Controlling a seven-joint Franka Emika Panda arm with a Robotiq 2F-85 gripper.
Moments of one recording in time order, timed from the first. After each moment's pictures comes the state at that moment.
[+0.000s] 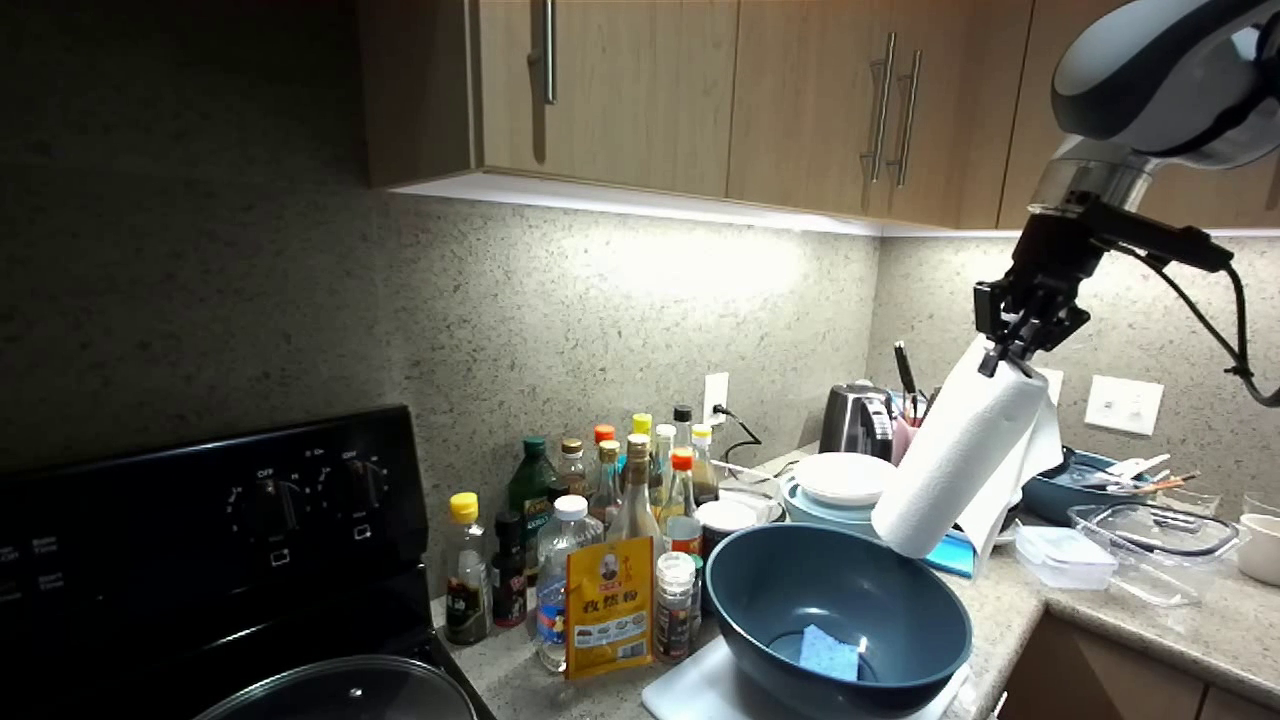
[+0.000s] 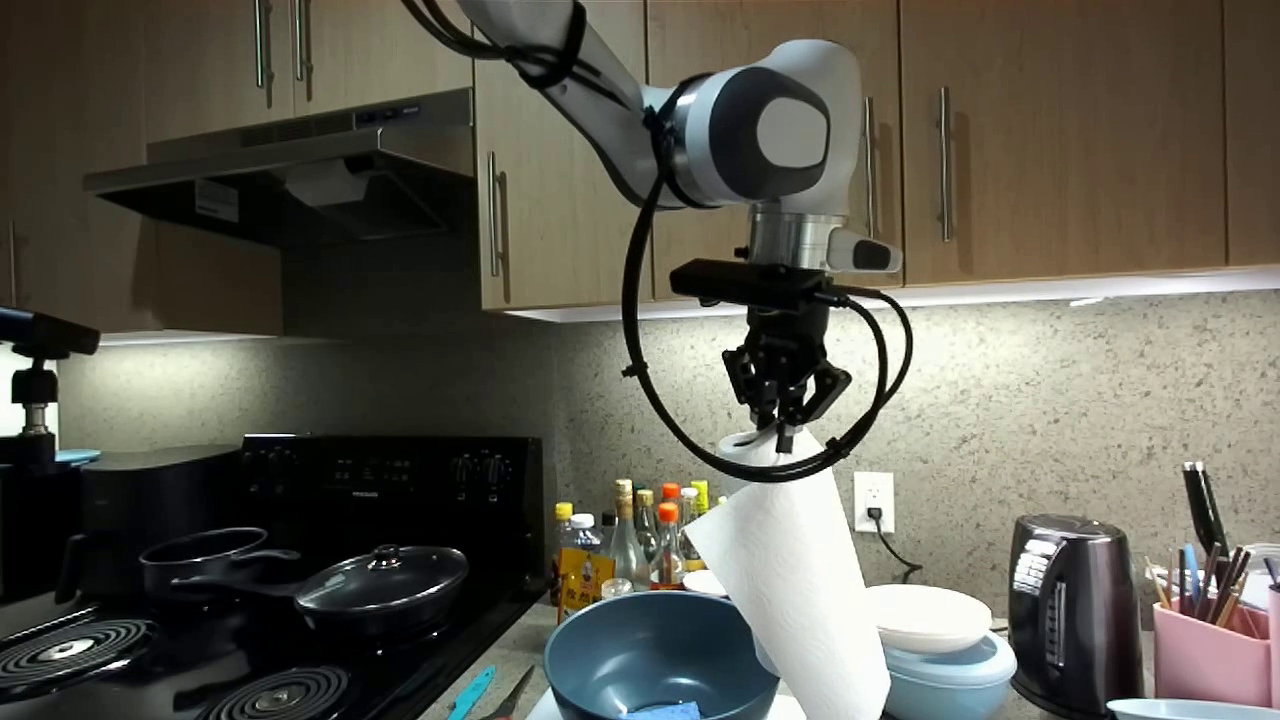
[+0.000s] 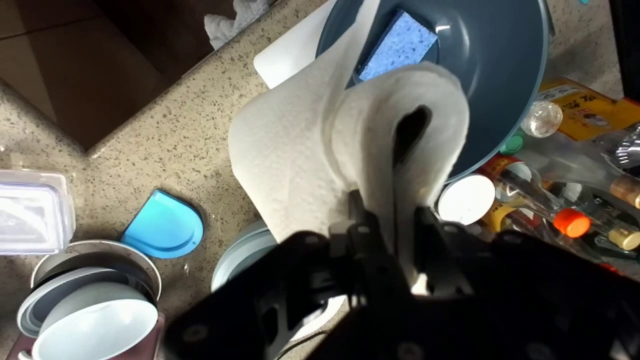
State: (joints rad) arm -0.23 -0.03 -0.22 -2.01 0.24 2.09 -0.09
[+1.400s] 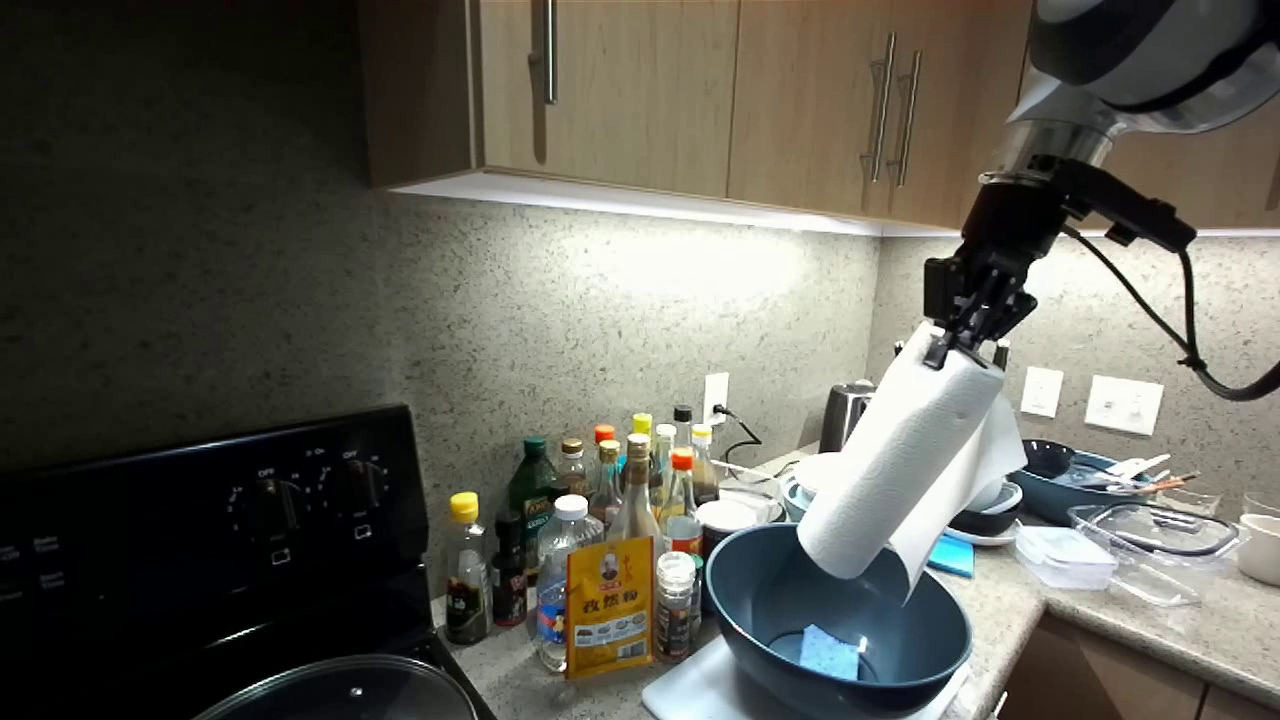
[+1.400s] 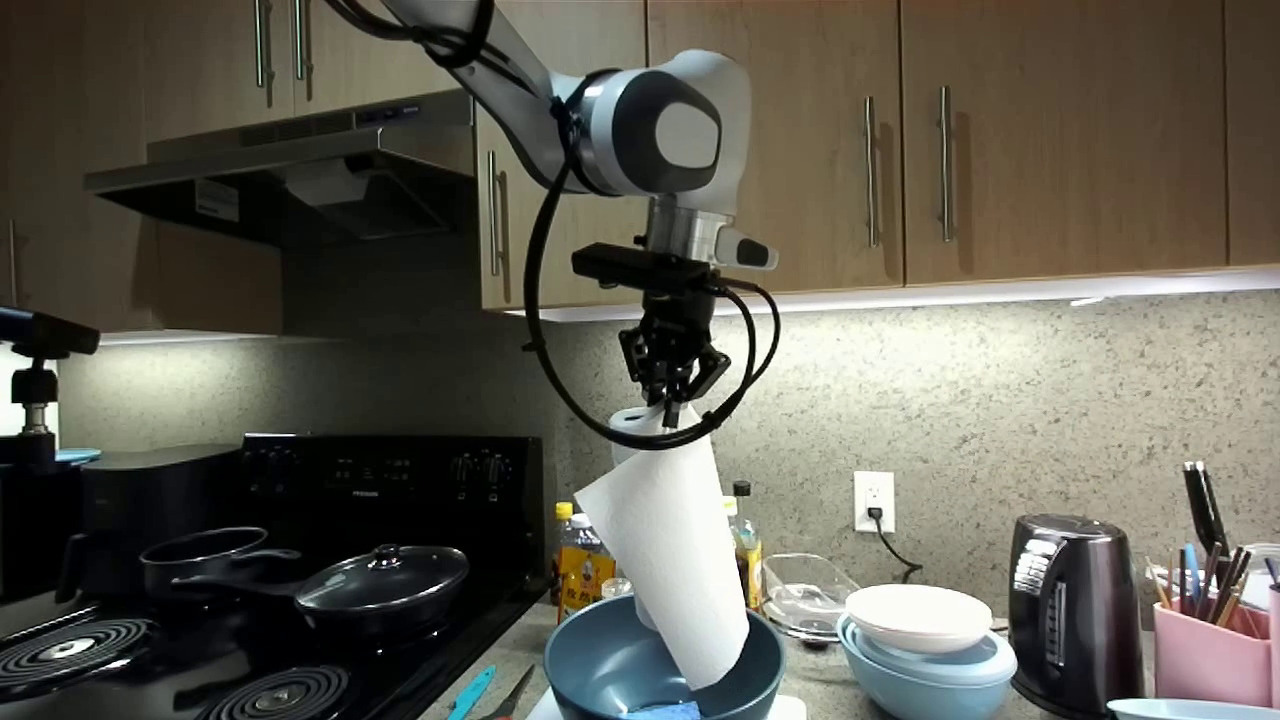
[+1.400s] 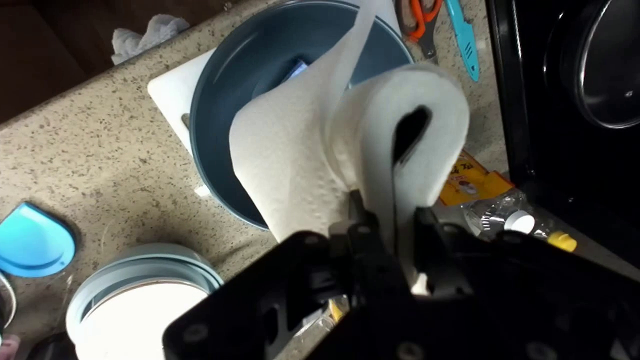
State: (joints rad) arm -0.11 -0.13 -0.16 -2.07 0.29 2.04 -0.09
